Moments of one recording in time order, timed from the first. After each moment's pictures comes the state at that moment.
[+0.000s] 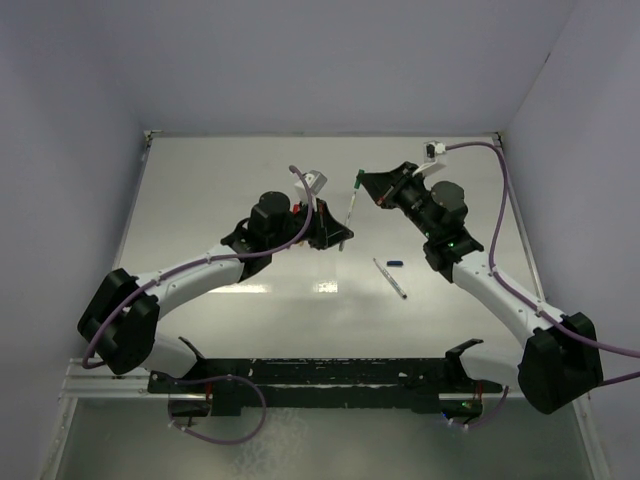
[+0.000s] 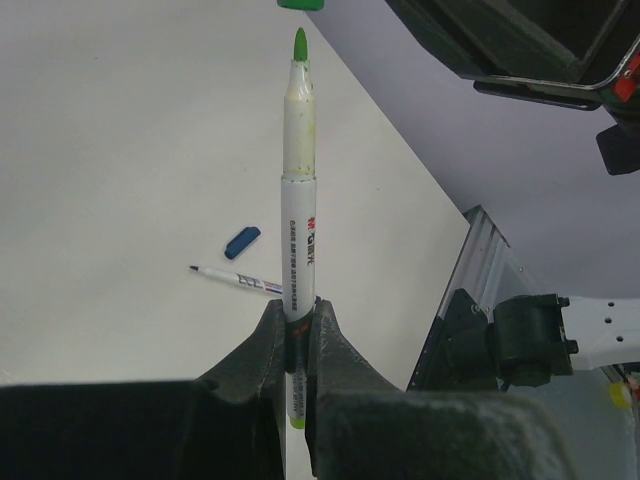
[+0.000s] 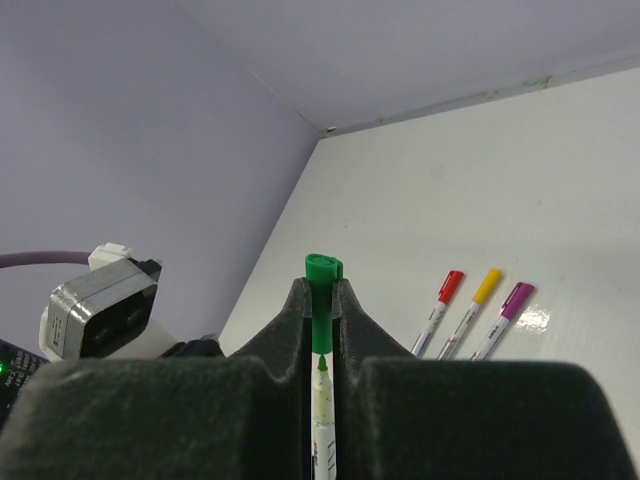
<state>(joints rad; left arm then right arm) -0.72 1.44 0.89 0.33 0.38 -0.58 0.42 1.20 0.81 0.44 -0.15 0.75</state>
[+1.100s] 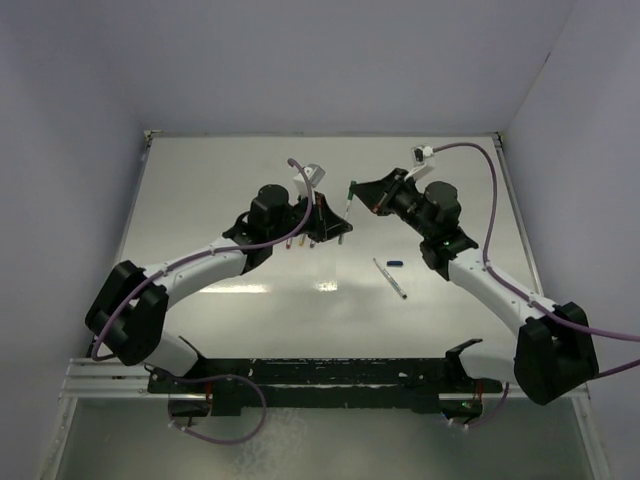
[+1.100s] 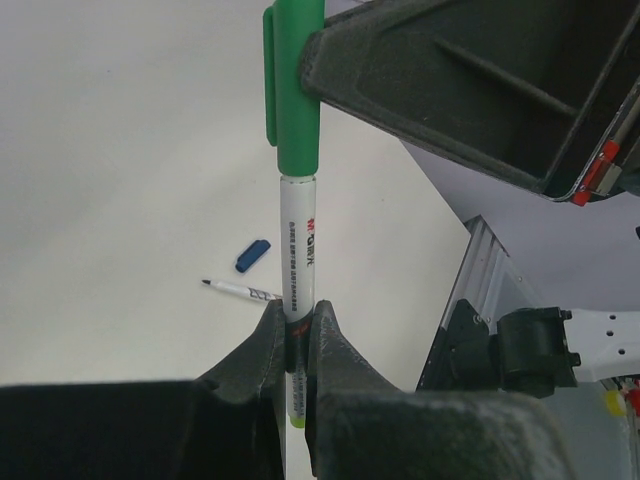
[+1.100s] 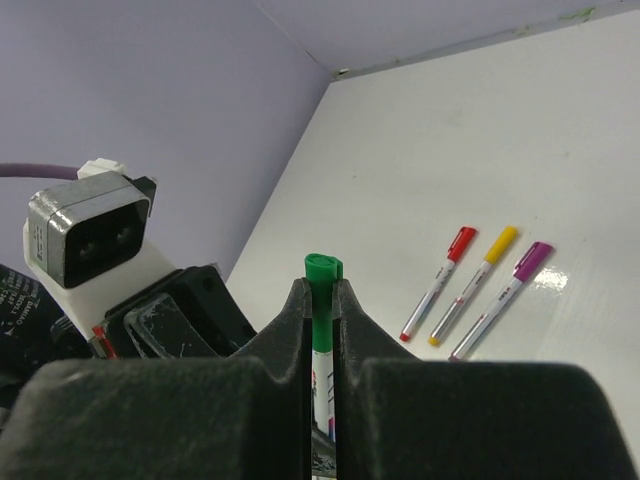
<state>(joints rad) -0.67 1.48 0.92 0.37 0.41 -0.59 0.42 1.24 0.79 0.44 -0.29 0.76</state>
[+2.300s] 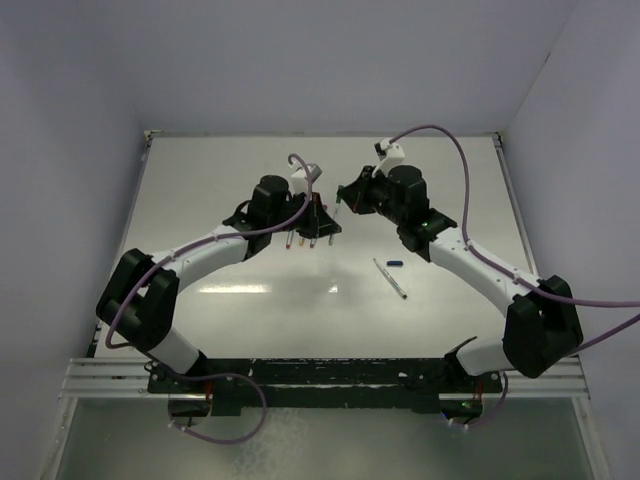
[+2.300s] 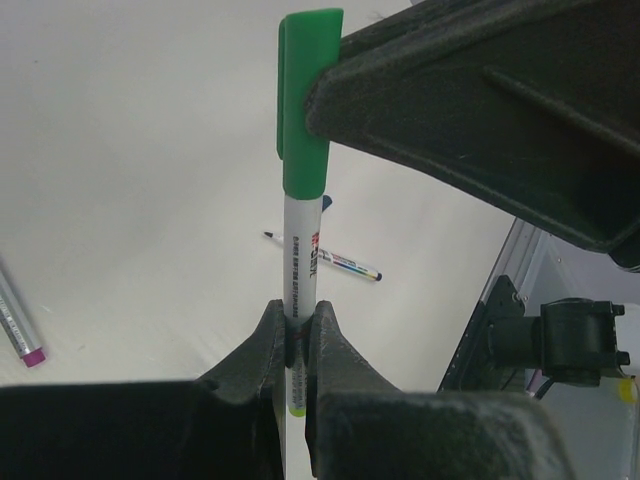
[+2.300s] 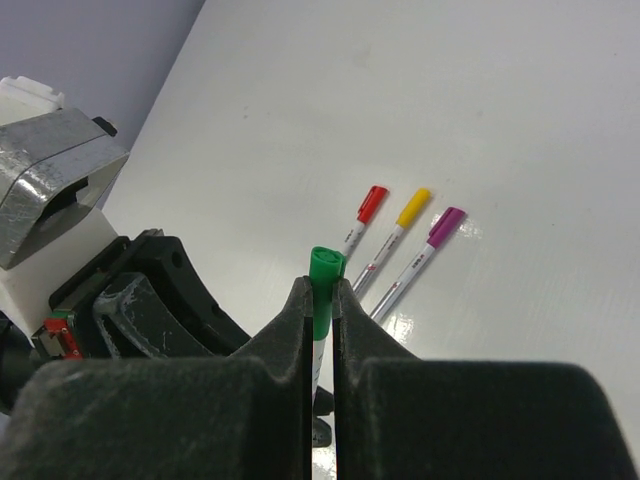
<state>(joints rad) -0.58 1.57 1.00 0.19 0.47 -0.55 0.54 1.40 1.01 0.11 -0.11 0.48</state>
